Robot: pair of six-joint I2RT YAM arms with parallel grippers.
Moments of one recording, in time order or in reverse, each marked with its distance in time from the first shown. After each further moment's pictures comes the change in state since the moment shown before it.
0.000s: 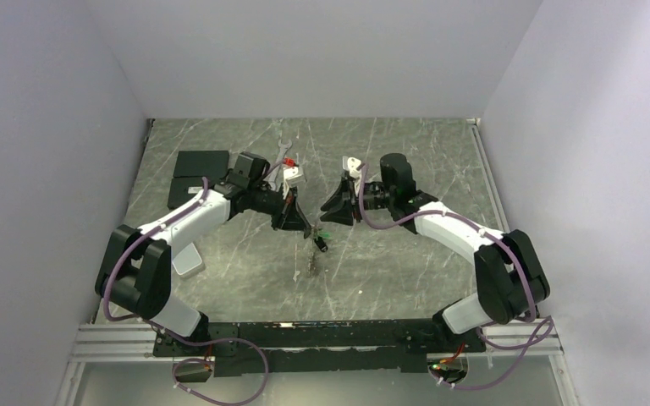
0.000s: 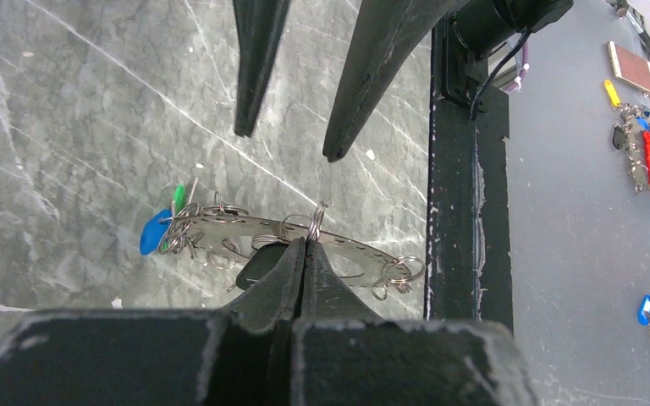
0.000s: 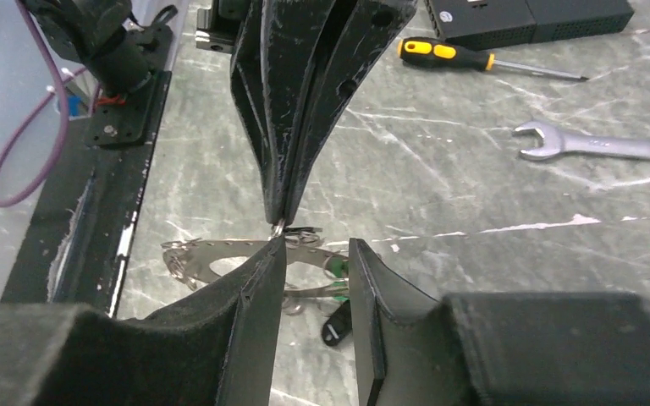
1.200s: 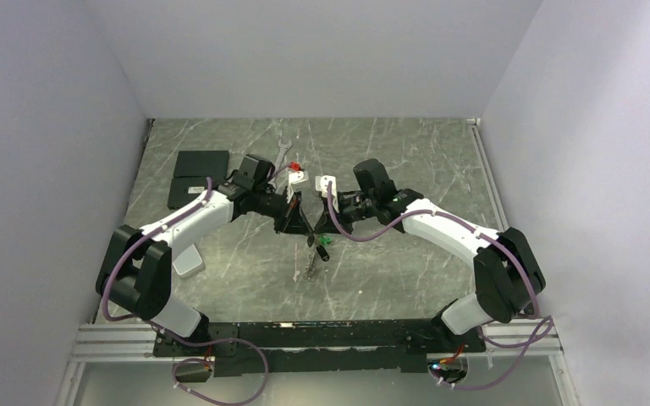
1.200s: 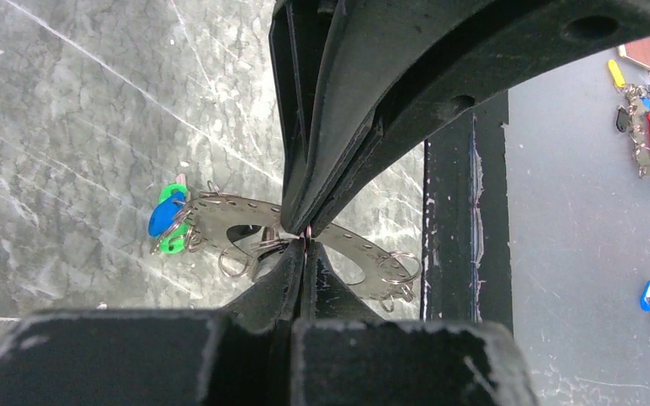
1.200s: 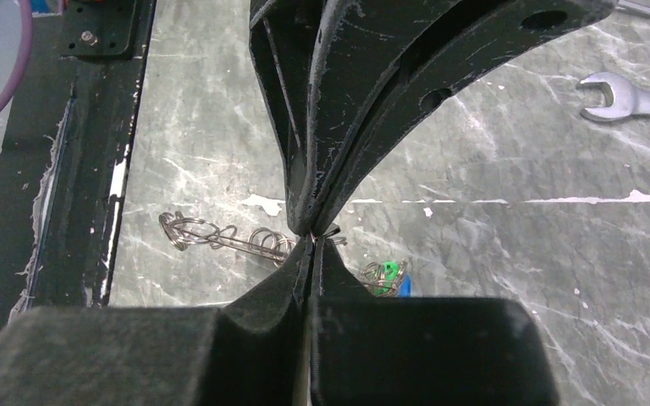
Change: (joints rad) left arm -0.034 0.000 0.012 -0.047 -0.023 0.037; right arm 0.157 0.021 0.153 -0.462 0.198 -0.313
